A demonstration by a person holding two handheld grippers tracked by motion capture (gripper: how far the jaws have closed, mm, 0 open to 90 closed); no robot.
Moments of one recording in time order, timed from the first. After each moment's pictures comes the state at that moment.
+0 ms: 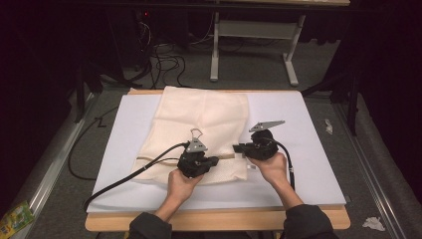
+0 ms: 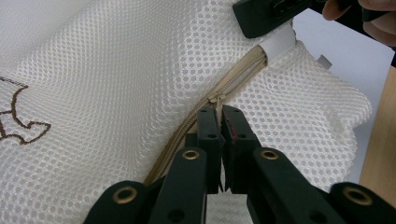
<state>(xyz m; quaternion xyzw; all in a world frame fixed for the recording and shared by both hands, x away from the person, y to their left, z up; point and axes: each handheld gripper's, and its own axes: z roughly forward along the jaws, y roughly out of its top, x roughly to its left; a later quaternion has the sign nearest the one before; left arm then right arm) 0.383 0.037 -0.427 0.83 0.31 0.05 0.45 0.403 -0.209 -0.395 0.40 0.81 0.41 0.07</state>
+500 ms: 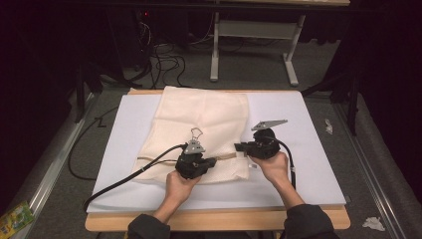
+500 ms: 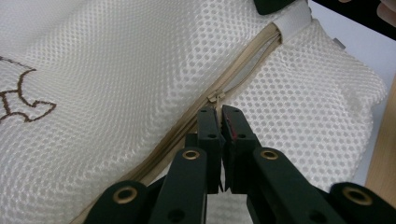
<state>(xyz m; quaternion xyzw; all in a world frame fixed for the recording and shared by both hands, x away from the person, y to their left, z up) 0.382 0.044 -0.432 0.83 0.32 0.06 0.45 0.404 -0.214 -0.393 0.41 0.81 0.42 0.07</state>
